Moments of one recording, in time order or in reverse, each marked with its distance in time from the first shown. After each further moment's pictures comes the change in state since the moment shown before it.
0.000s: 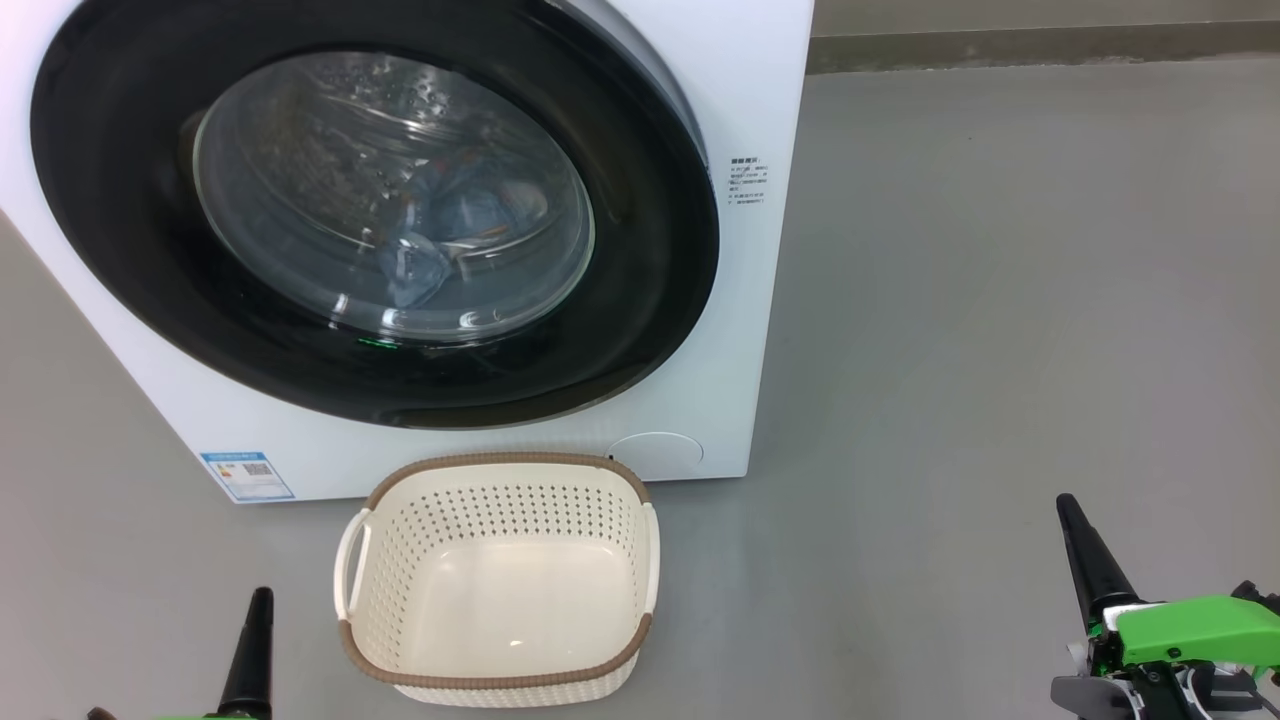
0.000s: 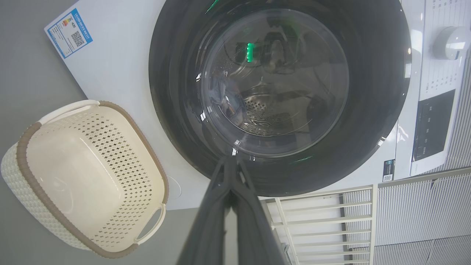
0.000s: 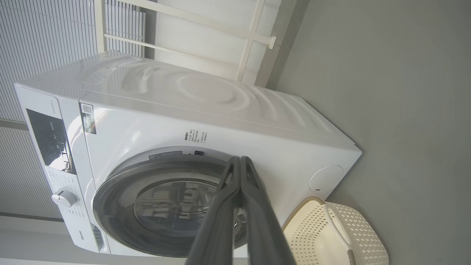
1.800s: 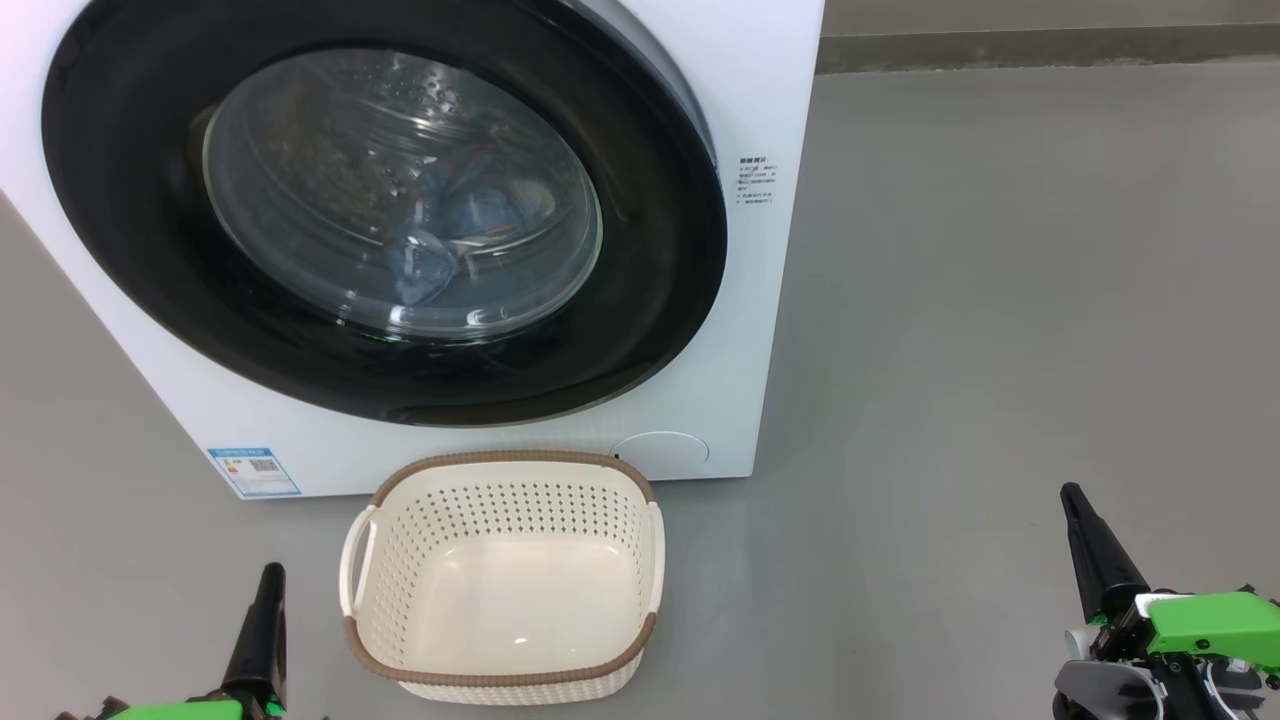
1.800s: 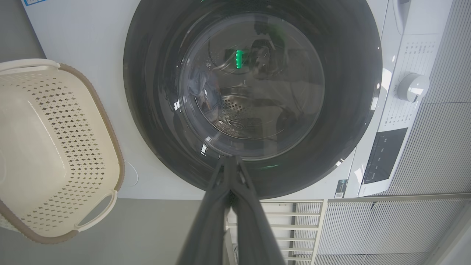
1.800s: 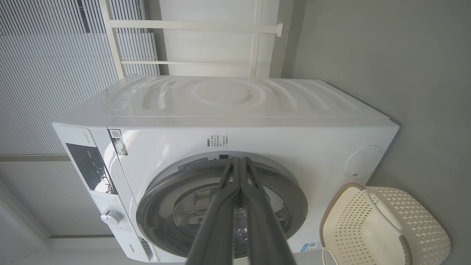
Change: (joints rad) left arm -0.023 -0.018 0.007 -0.020 -0.232 0.000 0.058; right arm -0.011 0.020 -0.046 -0.008 0.204 0.000 0.062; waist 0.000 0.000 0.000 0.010
